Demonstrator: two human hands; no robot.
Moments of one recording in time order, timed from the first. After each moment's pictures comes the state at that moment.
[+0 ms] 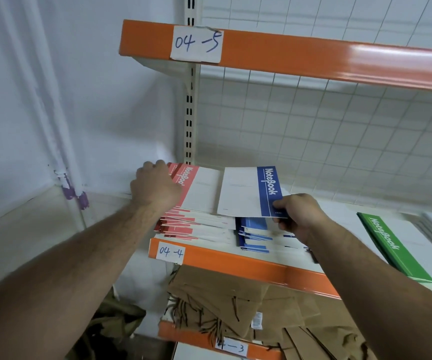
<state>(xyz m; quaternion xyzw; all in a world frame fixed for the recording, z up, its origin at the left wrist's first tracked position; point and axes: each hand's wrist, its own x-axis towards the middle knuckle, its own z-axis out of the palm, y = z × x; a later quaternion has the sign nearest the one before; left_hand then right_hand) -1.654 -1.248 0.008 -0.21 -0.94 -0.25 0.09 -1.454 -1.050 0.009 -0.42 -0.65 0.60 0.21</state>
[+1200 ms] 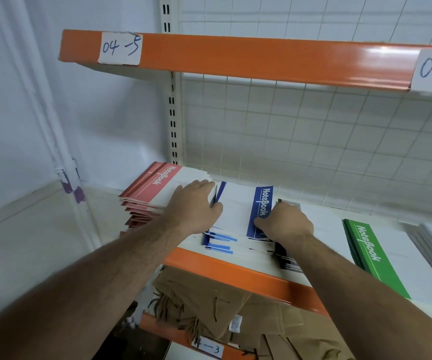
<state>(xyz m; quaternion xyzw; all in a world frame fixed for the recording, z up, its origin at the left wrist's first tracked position) -1.537 -1.158 0.005 -0.37 -0.91 -0.20 0.02 -1.421 -0.990 -0.008 -0.40 -0.89 0.18 0.07</state>
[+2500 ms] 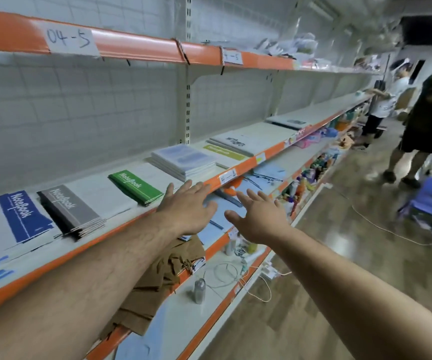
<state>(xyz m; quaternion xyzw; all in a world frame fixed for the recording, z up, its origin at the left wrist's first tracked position) -1.239 -1.049 -0.010 -0.82 -0.57 -0.06 -0.05 -1.053 -1.087 -0.017 -0.70 -0.71 0.03 0.08</state>
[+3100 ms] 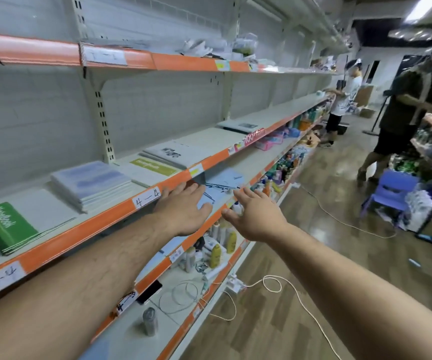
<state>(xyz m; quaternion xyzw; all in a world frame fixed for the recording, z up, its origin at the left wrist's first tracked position) -1.000 -0.967 -0.002 -0.84 -0.53 -0.05 -0.05 -0.813 -1.021 -0.006 -0.73 -0.68 0.03 0.10</state>
